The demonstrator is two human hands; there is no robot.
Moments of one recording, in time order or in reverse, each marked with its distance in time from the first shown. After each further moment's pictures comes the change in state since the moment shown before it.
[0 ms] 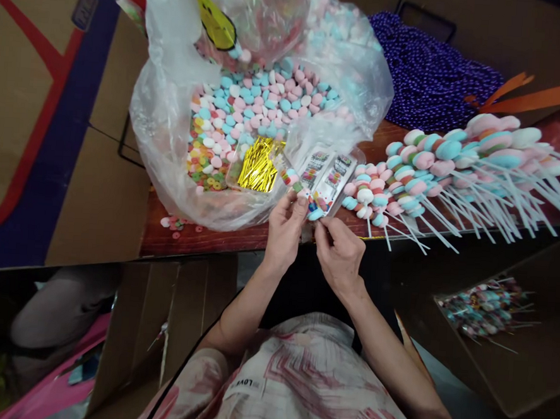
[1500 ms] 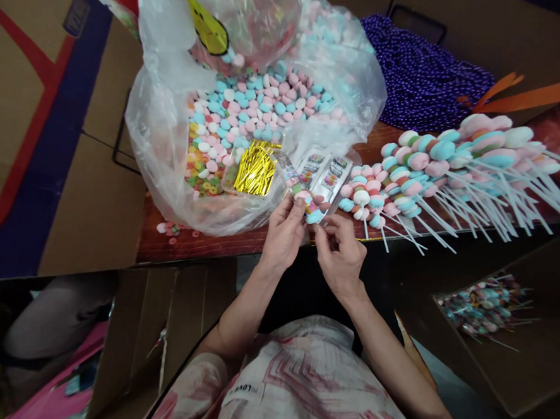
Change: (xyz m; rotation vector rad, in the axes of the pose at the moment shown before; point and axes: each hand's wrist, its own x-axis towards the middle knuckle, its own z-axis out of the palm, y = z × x) left_hand 0.001 0.006 0.007 -0.173 -0.064 -0.153; right_hand -0.005 0.004 0.000 0.022 0.105 -0.026
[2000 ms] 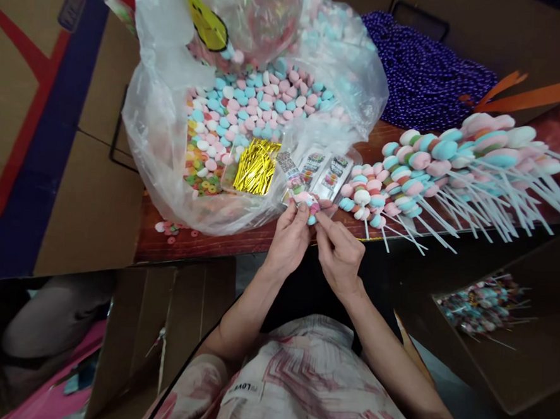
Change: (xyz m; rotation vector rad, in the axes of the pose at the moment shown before) left_hand -0.006 -0.009 0.004 -0.106 0.021 -0.078; right_hand 0.001 0.007 0.002 0.022 -0.047 -0.147
